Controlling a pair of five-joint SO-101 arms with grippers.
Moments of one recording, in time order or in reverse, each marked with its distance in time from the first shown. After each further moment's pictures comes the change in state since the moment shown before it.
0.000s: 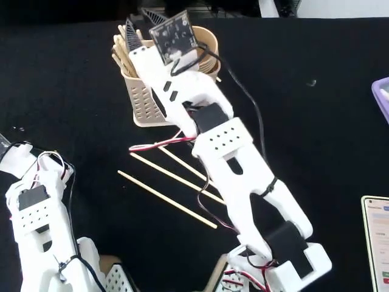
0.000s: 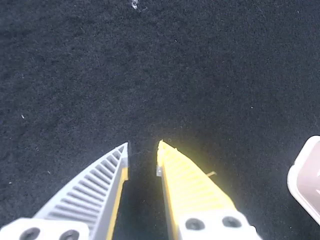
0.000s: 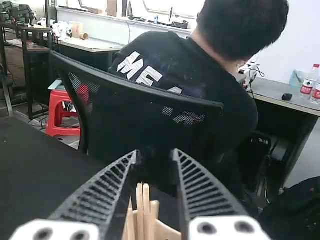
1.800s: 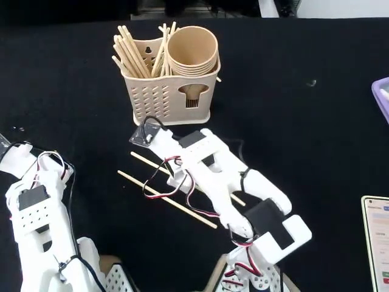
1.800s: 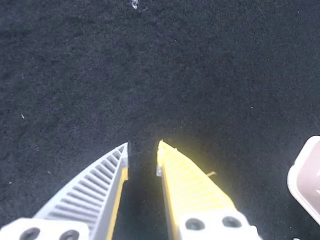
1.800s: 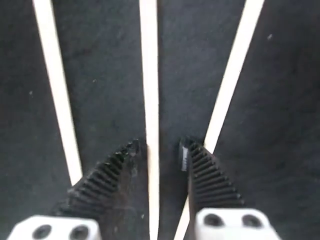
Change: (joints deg) left arm 0.0 0.0 0.0 0.0 0.0; right arm -1.9 13.2 21.8 52.7 22.9
